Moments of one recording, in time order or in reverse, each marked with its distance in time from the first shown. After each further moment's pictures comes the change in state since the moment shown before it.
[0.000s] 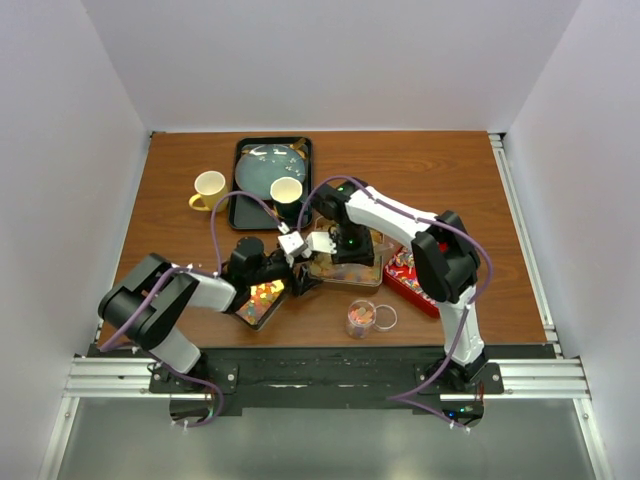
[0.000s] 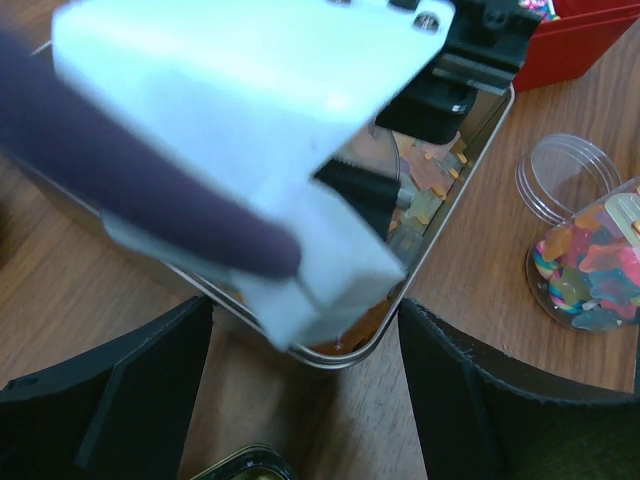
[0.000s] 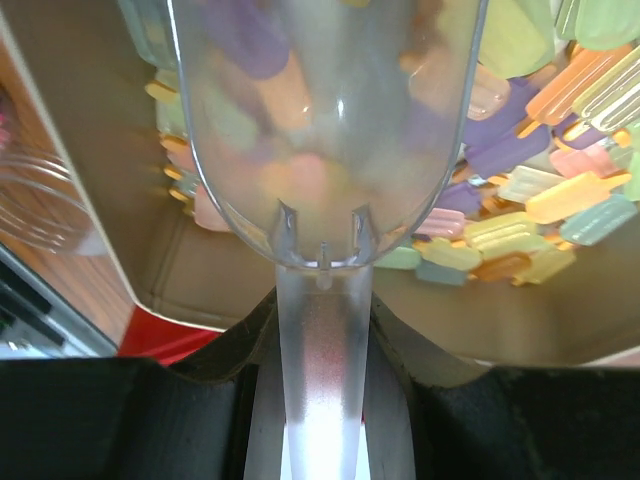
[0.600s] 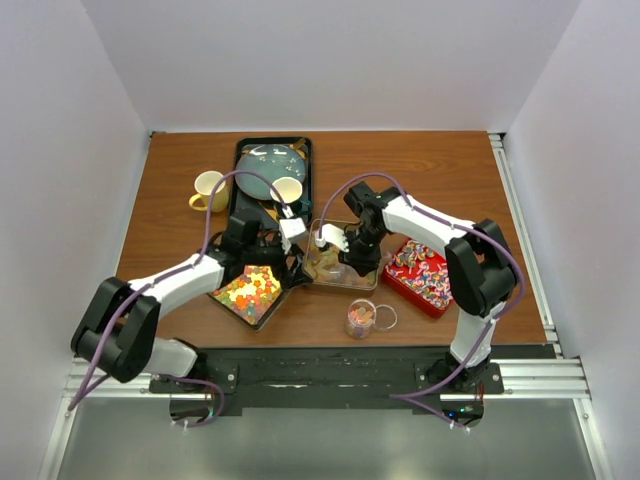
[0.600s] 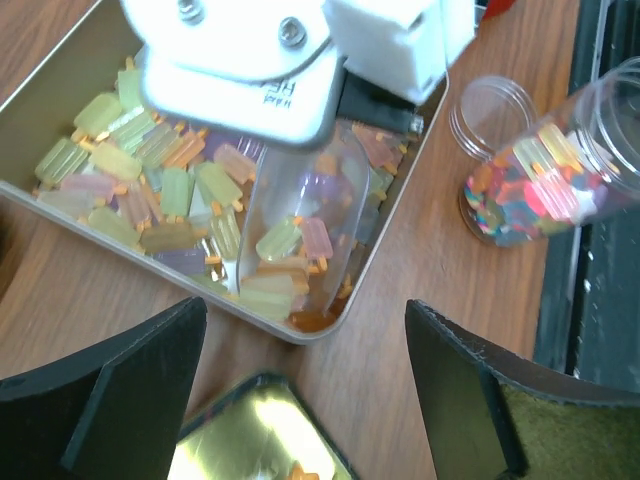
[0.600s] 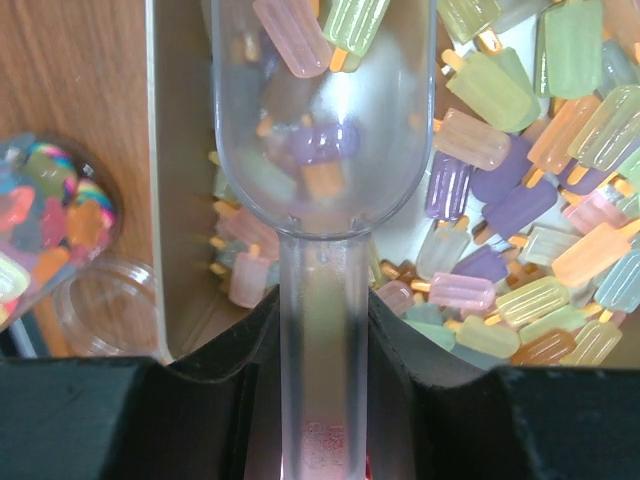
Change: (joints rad) left arm 0.092 -0.211 0.273 -0.789 0.183 0.237; right arm -0.139 -0.232 -0.346 0.339 -0.426 -0.045
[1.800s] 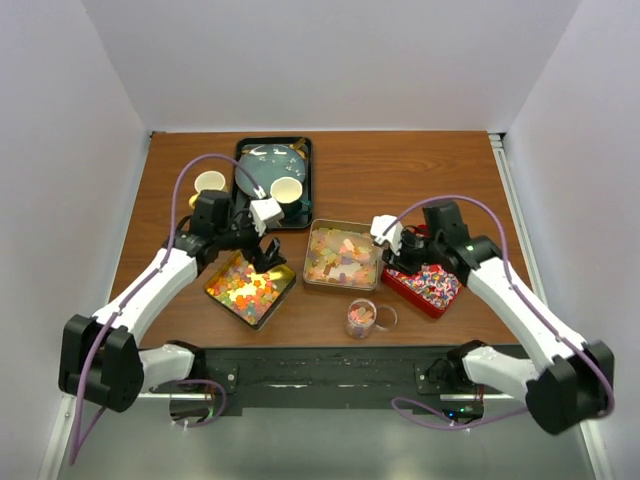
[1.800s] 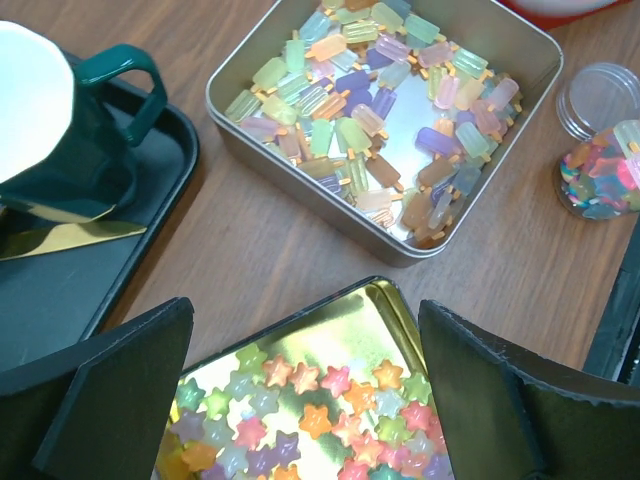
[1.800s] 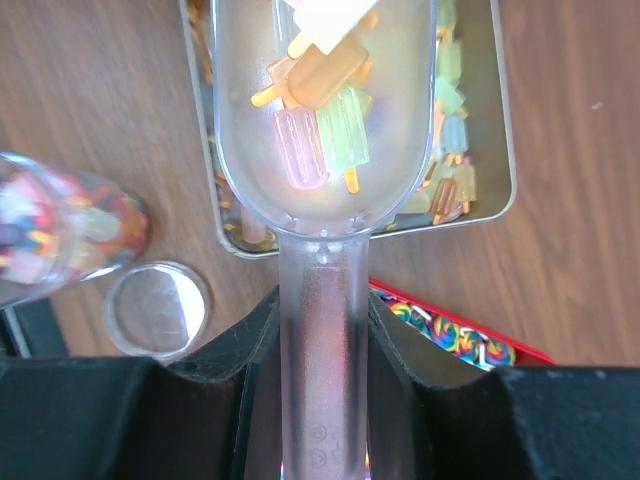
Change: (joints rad) left arm 0.173 -0.157 0.155 -0.386 -0.088 0.169; right arm -0.202 -0.741 -0.481 0.324 -0.140 0.201
